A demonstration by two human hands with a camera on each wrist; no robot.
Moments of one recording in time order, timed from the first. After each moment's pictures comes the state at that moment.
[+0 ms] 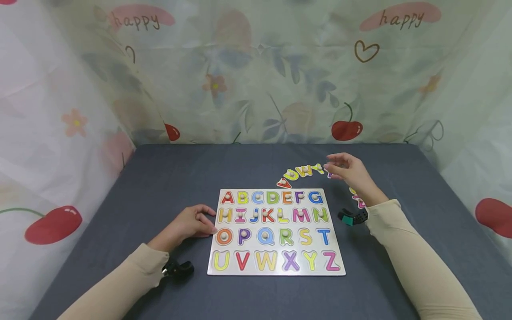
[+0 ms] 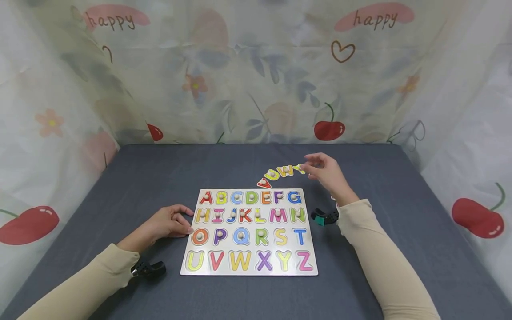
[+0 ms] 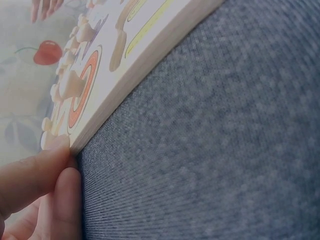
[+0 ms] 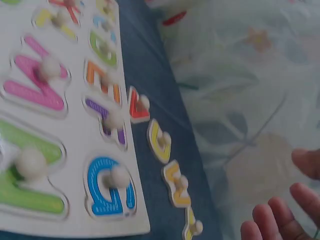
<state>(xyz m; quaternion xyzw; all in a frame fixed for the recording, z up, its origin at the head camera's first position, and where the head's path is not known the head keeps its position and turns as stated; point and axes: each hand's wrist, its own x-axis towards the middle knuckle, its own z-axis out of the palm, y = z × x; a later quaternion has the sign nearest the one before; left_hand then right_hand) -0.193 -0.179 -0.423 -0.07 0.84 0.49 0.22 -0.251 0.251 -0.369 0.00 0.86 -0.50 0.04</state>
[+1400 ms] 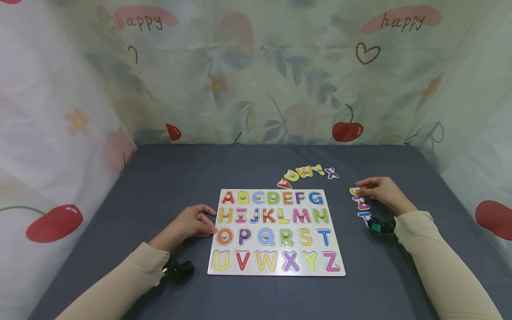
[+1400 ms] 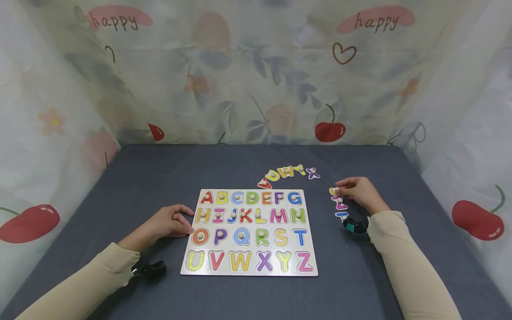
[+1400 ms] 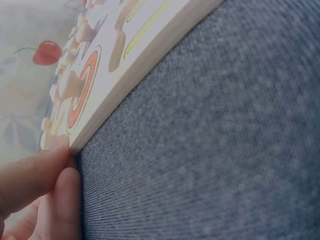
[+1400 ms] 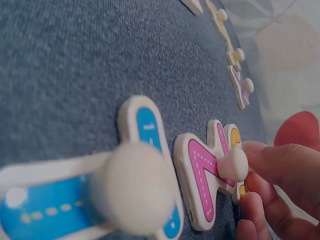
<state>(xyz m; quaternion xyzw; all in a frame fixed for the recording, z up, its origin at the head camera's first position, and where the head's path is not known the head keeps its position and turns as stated) -0.192 -0.181 -0.425 -0.05 0.83 0.51 0.21 -0.244 0.342 -0.408 0.04 0.91 -0.38 0.13</state>
